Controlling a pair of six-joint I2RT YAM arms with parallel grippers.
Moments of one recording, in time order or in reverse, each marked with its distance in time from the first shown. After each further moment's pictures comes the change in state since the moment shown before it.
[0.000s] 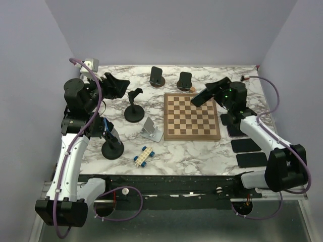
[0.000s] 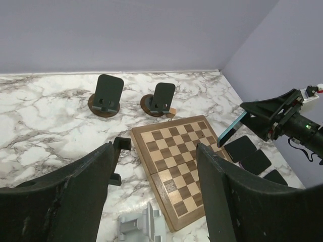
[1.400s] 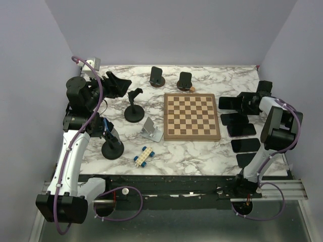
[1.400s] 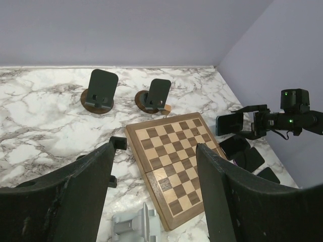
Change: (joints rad) left arm 0.000 0.040 -0.005 0.021 0.028 -0.035; right arm -0.573 0.501 0.297 -0.486 -0.221 0.518
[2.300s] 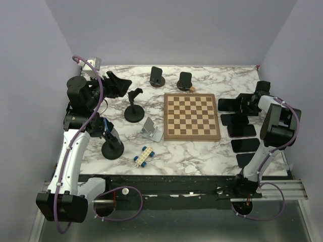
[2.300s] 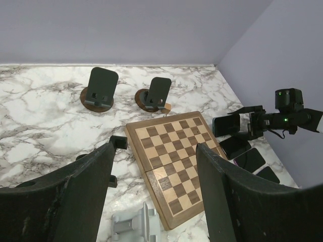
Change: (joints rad) left arm 0.000 0.010 0.000 0.000 0.002 -0.002; right arm -0.008 0.067 0.037 -0.034 0.022 -0.013
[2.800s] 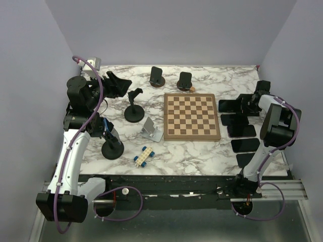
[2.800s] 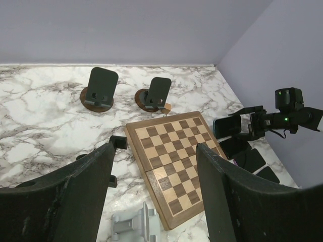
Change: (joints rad) left arm 0.000 0.000 0.000 0.000 0.000 0.000; right arm 0.000 0.000 0.021 -0.053 0.028 -0.026
